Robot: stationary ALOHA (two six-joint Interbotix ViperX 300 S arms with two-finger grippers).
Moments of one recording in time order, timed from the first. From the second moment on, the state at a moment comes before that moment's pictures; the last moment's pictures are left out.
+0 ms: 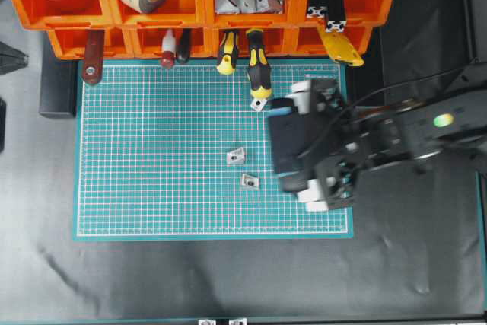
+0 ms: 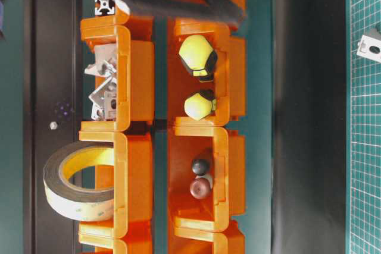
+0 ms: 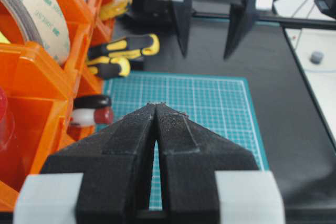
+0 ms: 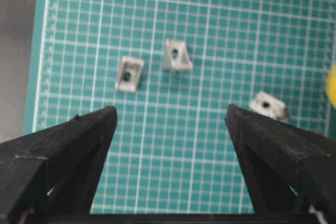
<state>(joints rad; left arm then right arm) 0.01 -1.11 0.97 0.04 0.30 -0.09 0.27 -0.21 0.55 -0.25 0.69 0.29</state>
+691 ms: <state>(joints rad) -0.02 -1.19 0.98 0.04 0.43 -0.09 0.27 -0.68 0.76 -0.25 0.65 0.29</state>
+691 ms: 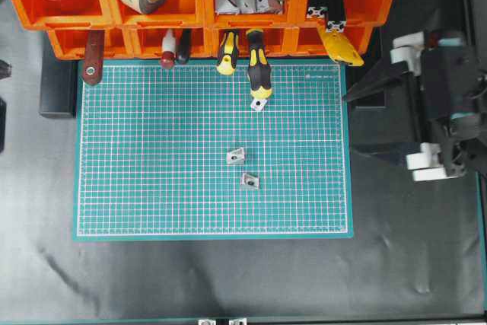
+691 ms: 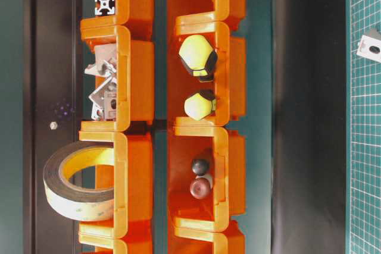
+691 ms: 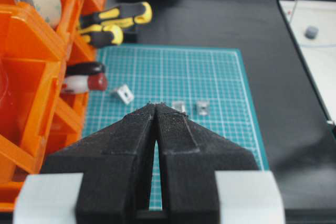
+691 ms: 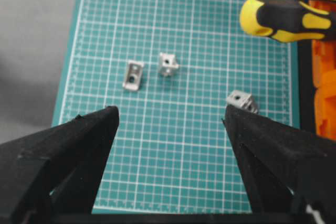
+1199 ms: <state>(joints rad) -0.02 -1.22 0.98 0.04 0.43 -0.08 0.27 -0.75 0.83 -0.25 0.65 0.31</state>
